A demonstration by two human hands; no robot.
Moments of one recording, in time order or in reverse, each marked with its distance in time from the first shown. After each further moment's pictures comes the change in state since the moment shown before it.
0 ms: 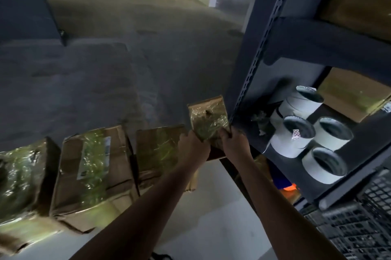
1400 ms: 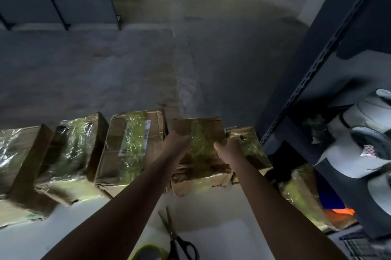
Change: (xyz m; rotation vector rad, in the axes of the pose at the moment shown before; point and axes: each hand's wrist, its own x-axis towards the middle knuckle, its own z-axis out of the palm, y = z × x) left_hand 0.011 -0.079 -0.087 -0.129 0.173 -0.398; right_hand 0.007 -0.007 0.112 0.036 -0.457 0.169
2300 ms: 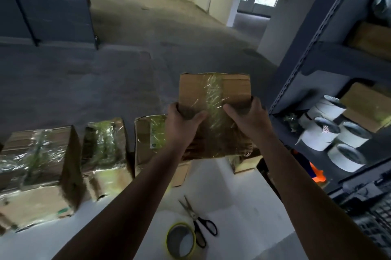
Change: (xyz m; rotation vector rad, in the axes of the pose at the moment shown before) left_hand -0.085 -0.008 -0.136 -0.344 0.044 0.483; right_hand -0.211 -0.127 -0.014 -0.125 0.502 -0.318
